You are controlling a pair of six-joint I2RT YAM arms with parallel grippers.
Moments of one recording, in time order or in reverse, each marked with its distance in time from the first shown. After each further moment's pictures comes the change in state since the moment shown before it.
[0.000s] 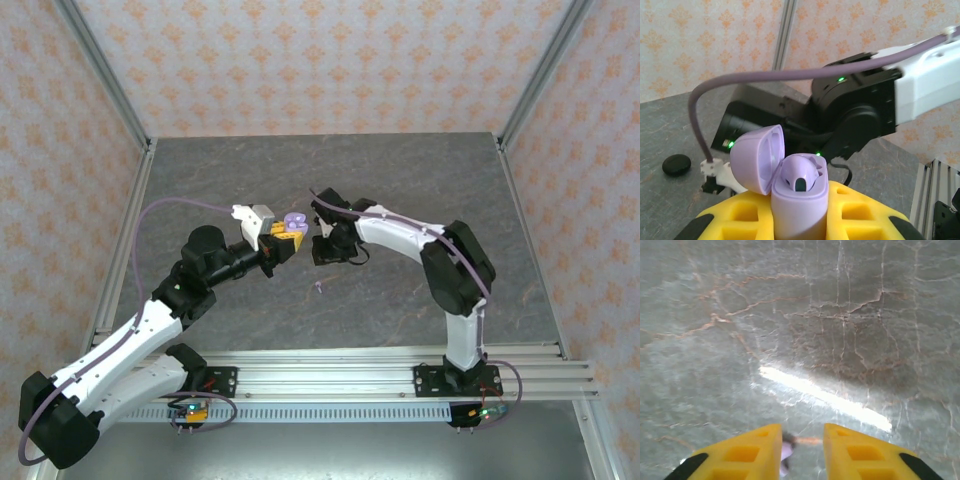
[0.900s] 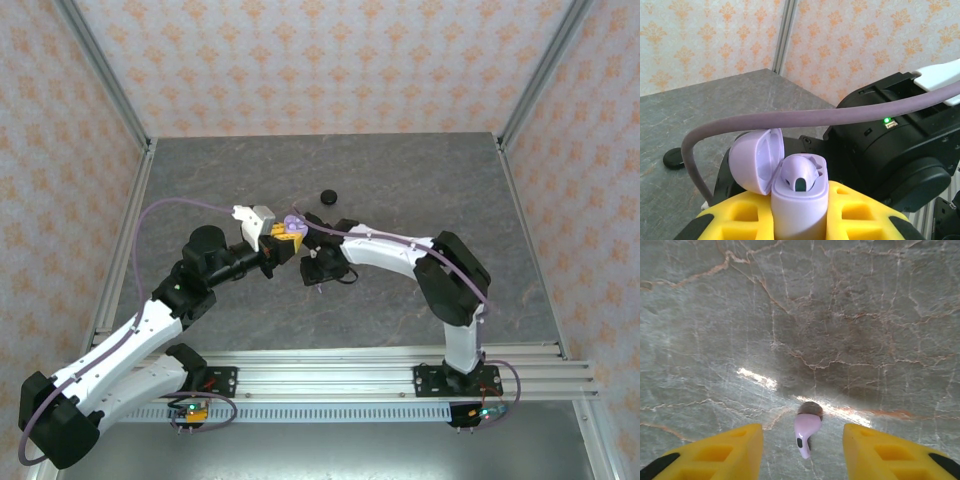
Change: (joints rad) left arm 0.000 0.000 0.000 -0.022 0.000 0.000; right arm 0.165 0.002 -0.044 -0.005 0.180 0.077
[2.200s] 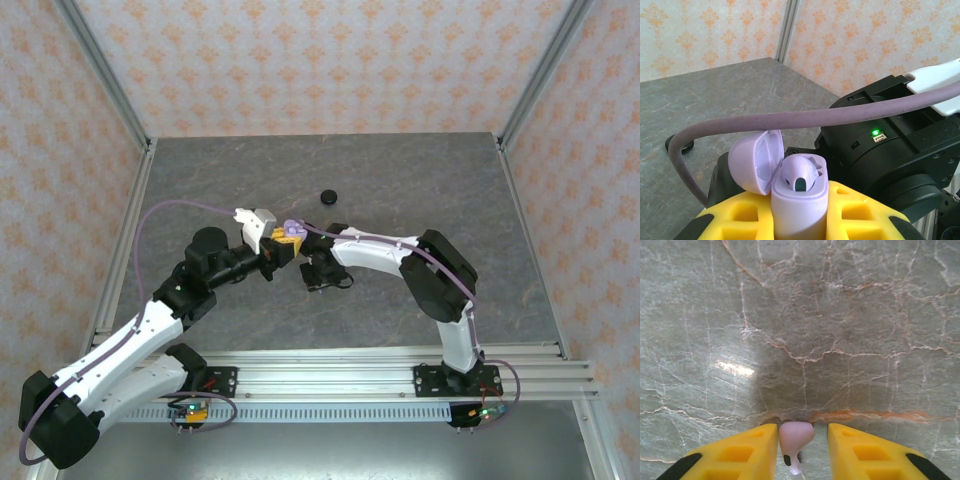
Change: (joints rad) left arm 0.000 -0.001 -0.019 -0.027 -0.003 0.000; right arm 0.023 0.076 0.031 -0.048 0.034 0.029
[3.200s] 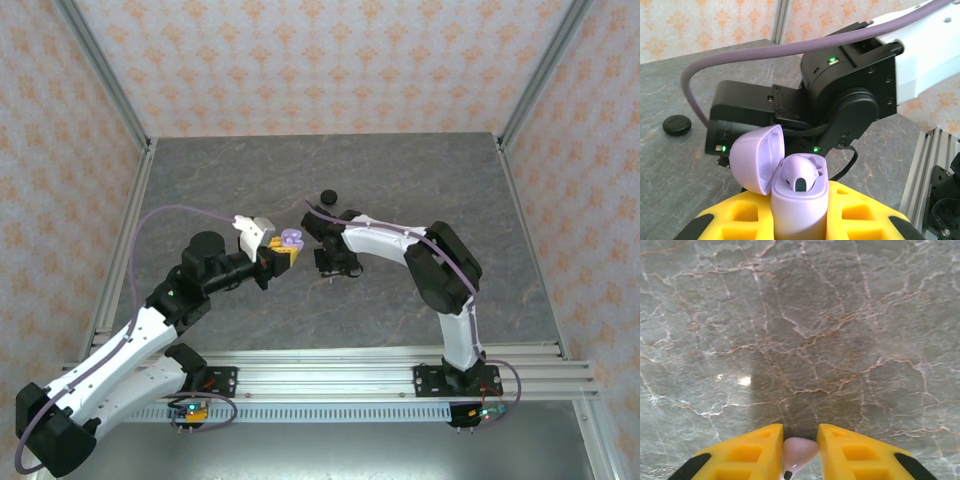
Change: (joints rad) left arm -0.001 -0.063 0.000 -0.139 0.013 0.040; right arm -0.123 0.009 0.004 -0.025 0.011 0.045
